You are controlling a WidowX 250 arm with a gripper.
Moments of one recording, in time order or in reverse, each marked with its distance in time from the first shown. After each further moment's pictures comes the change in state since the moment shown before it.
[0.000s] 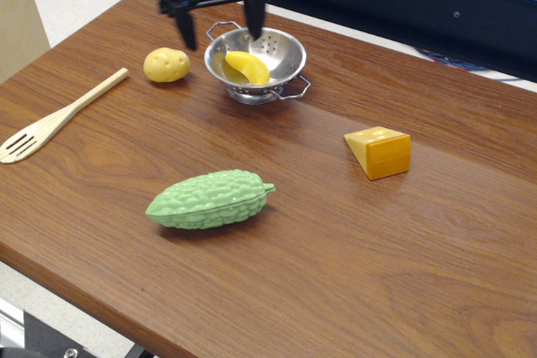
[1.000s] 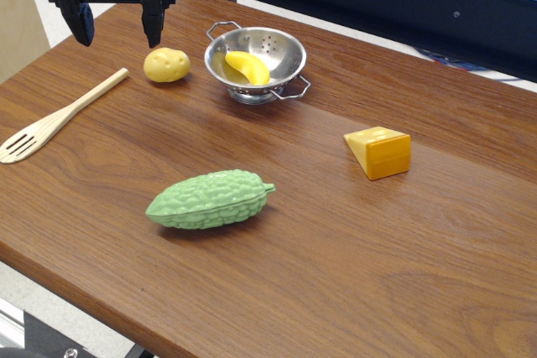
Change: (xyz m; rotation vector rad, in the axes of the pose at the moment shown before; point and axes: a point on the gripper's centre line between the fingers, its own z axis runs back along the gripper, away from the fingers) arm 0.006 0.097 0.021 0.067 -0.022 -0.274
